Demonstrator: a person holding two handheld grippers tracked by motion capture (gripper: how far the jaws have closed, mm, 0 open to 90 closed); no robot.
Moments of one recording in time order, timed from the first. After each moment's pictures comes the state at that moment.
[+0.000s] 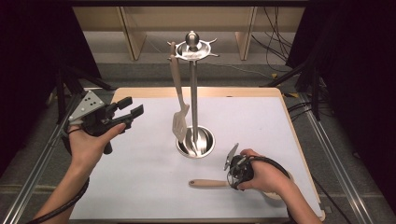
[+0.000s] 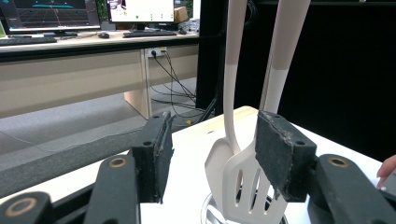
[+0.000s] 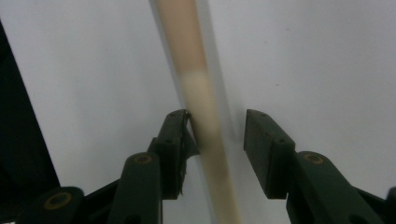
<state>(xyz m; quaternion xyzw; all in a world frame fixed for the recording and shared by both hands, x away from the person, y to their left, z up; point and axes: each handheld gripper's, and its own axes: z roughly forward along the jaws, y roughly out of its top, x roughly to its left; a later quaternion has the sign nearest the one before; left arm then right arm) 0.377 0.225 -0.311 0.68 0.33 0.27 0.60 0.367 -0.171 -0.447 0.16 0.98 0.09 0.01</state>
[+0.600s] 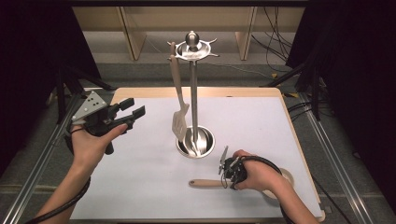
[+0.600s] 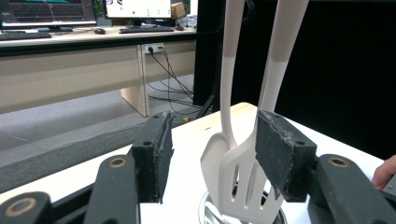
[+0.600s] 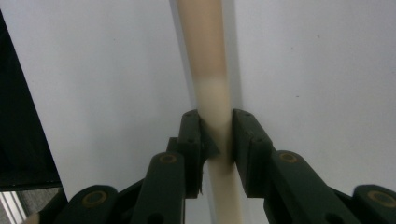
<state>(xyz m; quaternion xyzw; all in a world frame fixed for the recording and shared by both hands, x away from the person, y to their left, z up) 0.380 0.224 -0.317 0.68 0.33 0.26 0.60 0.371 -0.154 -0.452 0.10 0.99 0.03 -0.01</state>
